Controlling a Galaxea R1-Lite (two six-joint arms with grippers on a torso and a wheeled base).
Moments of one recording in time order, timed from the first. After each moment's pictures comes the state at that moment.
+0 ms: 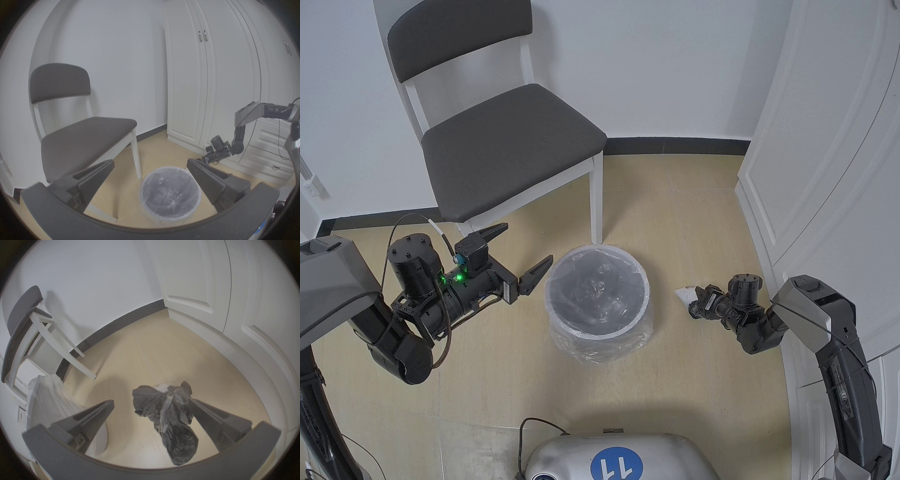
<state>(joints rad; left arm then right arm) -0.30 2.05 -0.67 -1.45 -0.33 0.28 0.15 2.80 -1.52 -0.95 -0.12 0.44</state>
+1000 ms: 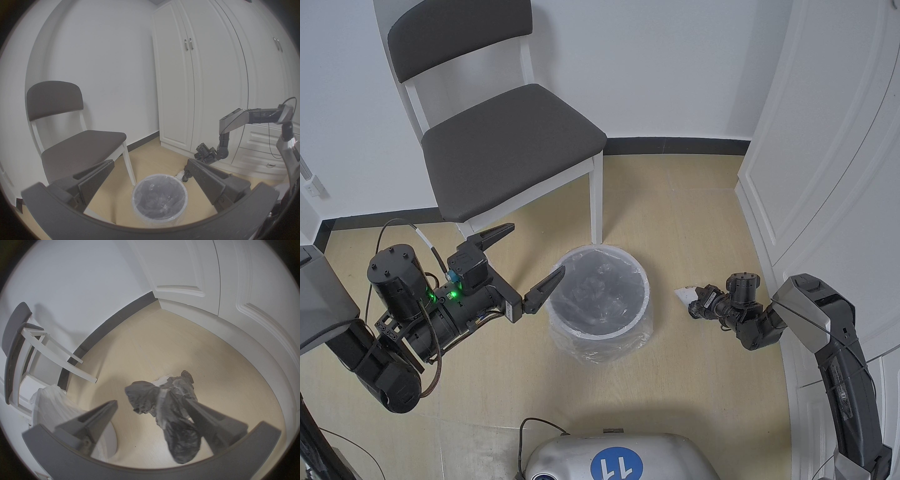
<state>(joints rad) -0.41 1.91 -0.50 -1.53 -0.29 0.34 0.15 2.81 -1.58 -0.85 -0.09 0.60</state>
